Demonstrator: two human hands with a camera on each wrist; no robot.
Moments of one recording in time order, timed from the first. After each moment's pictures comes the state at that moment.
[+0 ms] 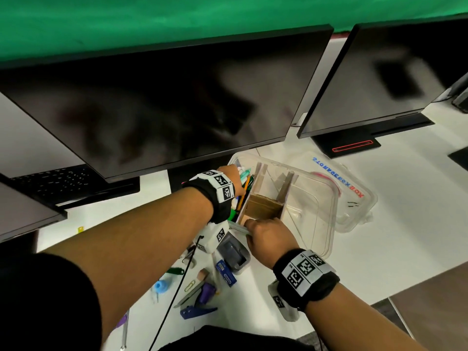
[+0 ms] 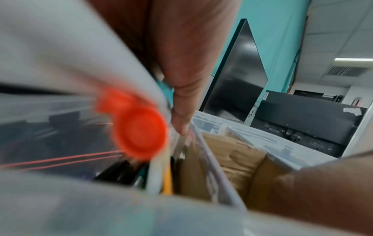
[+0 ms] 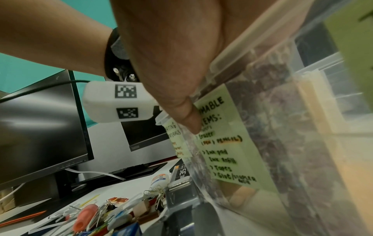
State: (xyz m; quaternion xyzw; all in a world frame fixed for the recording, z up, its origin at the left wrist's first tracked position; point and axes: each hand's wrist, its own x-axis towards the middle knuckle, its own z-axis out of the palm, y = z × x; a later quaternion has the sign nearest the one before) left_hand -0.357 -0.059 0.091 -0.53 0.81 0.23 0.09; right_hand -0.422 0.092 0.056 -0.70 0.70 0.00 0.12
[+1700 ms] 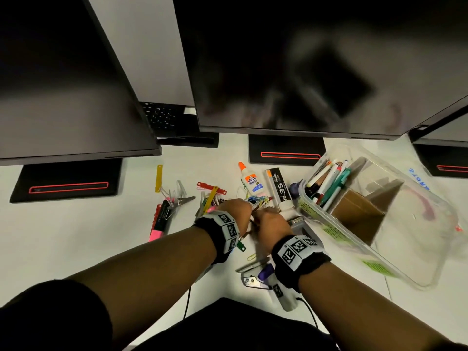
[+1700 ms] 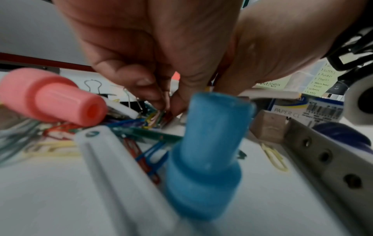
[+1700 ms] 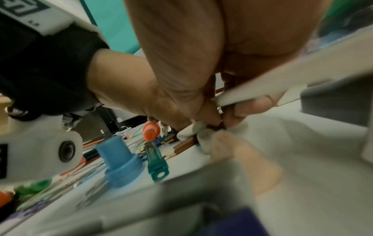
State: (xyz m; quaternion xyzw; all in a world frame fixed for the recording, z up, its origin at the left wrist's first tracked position) left_hand -0.175 -0.006 -0.006 -0.50 0.82 0.23 0.15; right_hand -0.284 0.032 -0.009 -0.66 0.69 0.04 0.29
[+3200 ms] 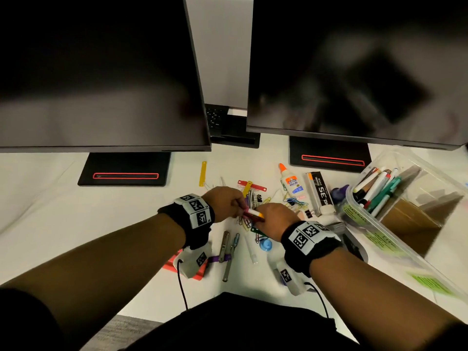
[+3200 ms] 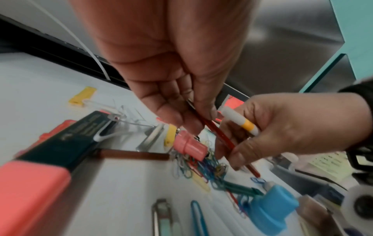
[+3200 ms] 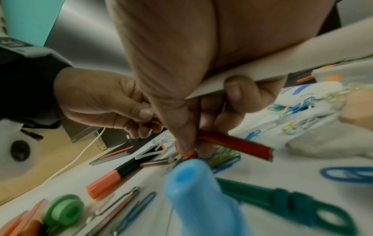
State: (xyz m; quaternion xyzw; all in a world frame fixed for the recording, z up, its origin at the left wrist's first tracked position) left_hand -0.049 -0.013 0.018 -0.56 0.71 0.44 0.01; right_hand -0.216 0.013 0.006 -0.74 0.59 0.09 0.31
